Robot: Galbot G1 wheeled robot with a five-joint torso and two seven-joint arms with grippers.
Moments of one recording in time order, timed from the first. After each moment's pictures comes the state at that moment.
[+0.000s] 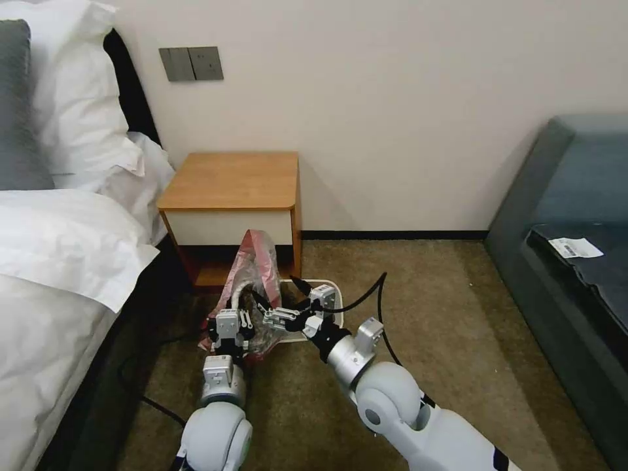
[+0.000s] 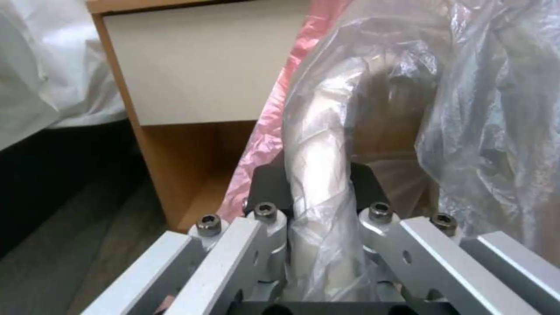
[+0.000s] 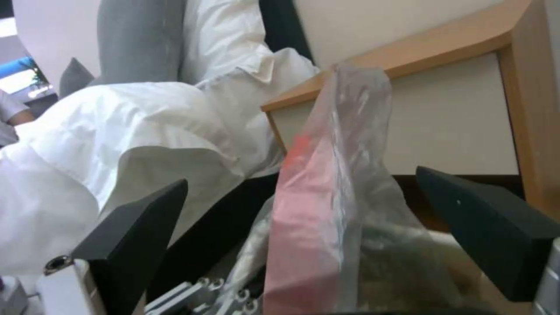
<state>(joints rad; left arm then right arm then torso) 1.50 -1.42 -0.32 -1.98 0.00 0.07 -0.33 -1.05 1.19 -0.20 1.93 0.65 -0.05 0.06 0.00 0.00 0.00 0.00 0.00</state>
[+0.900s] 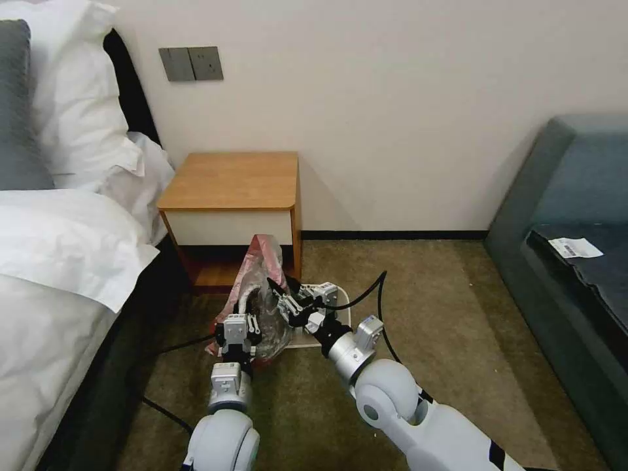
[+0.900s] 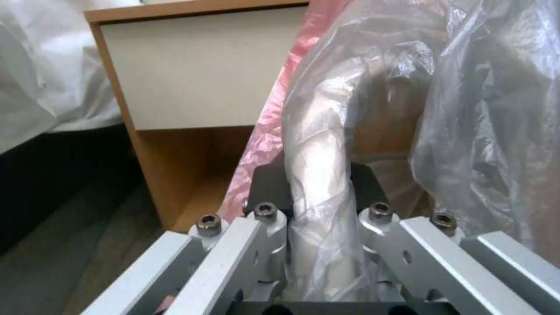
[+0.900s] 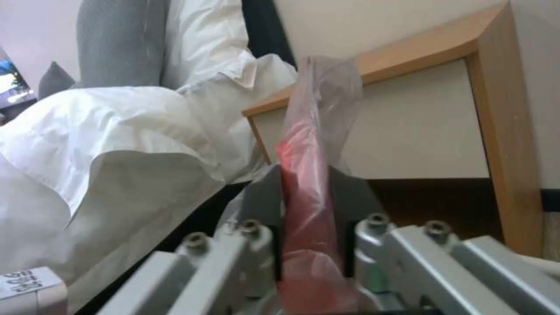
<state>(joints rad) 1.52 -1.42 -0.31 -2.02 0.01 0.07 -0.34 -1.05 1.19 -0.20 1.91 0.64 -0.01 0.08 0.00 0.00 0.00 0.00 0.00</state>
